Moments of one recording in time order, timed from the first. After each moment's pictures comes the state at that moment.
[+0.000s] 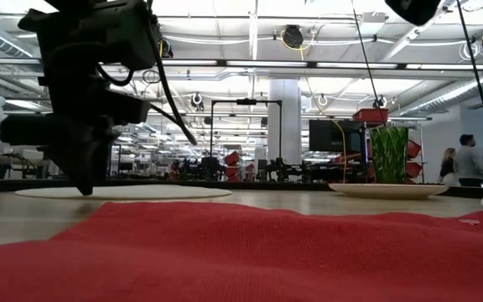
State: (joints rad) left arm -0.20 1.55 0.79 -0.75 -0.28 -0.26; right arm 0.58 1.26 1.00 -0.42 0.57 0.72
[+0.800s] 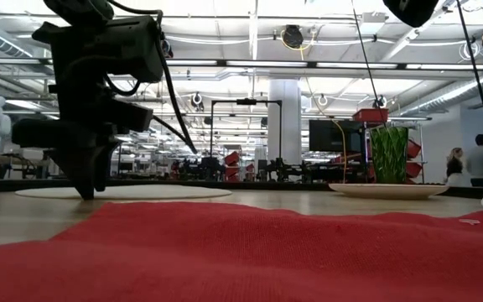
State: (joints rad) left arm -0.10 1.54 0.77 -0.73 -0.20 -0.20; right arm 0.58 1.24 0.97 -0.38 0.58 0.67
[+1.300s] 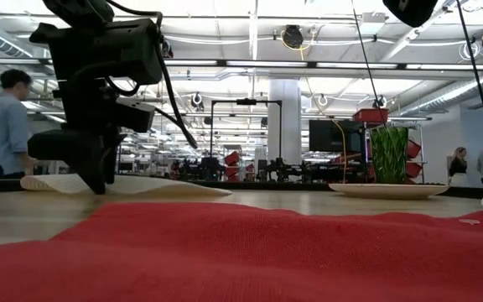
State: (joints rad) left arm -0.10 1.55 0.77 -0.74 -0.38 -0.20; right arm 0.58 1.24 0.97 -0.37 0.58 0.68
